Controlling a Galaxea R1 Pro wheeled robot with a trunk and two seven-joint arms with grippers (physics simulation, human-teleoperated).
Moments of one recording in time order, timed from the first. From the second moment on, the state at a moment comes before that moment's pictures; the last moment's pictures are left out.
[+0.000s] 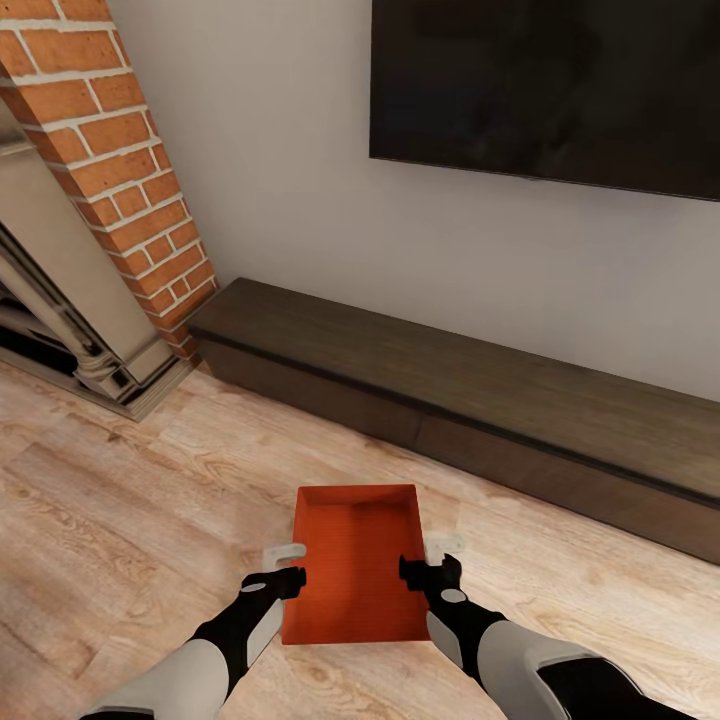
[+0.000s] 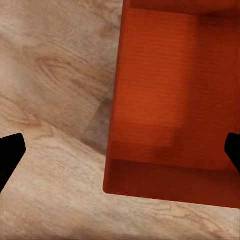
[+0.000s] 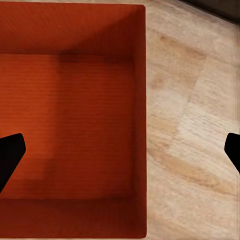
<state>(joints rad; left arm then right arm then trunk) -0.68 -0.14 0.00 -0.26 0.10 0.06 0.21 -0.79 0.17 0.08 0.01 0.01 -0.26 -0.18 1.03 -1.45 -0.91</state>
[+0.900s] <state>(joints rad) -0.68 -0.15 0.00 -0.25 0.11 0.06 0.21 -0.79 0.17 0.08 0.03 0.01 -0.26 -0.18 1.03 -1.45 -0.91</state>
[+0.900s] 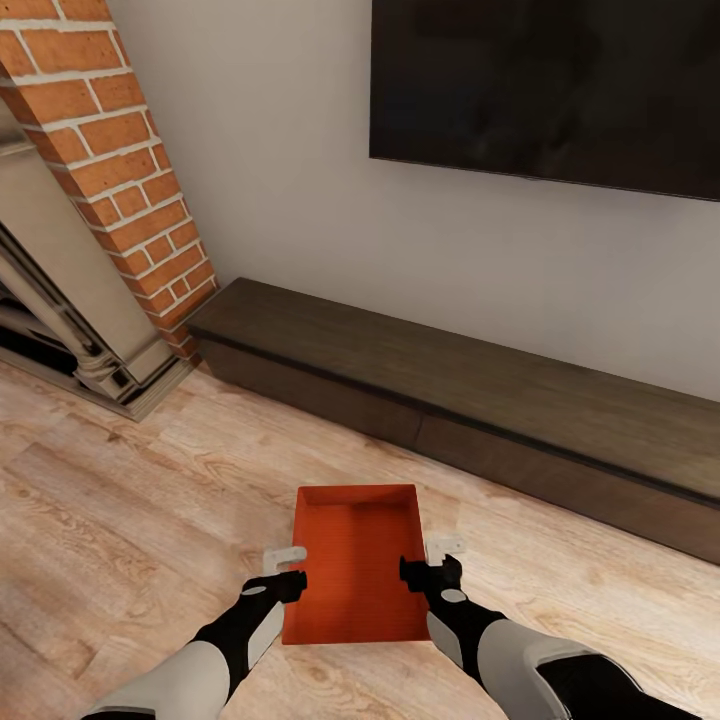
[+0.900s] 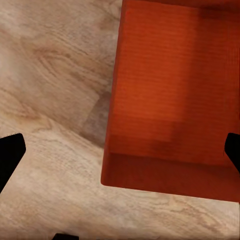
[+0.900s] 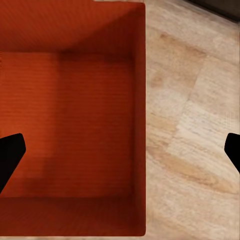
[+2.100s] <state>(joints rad) -0.67 -0.14 0.00 -0.07 0.11 -0.12 0.23 -0.80 0.17 0.07 0.03 0.00 -0.28 -0.18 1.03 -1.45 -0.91</state>
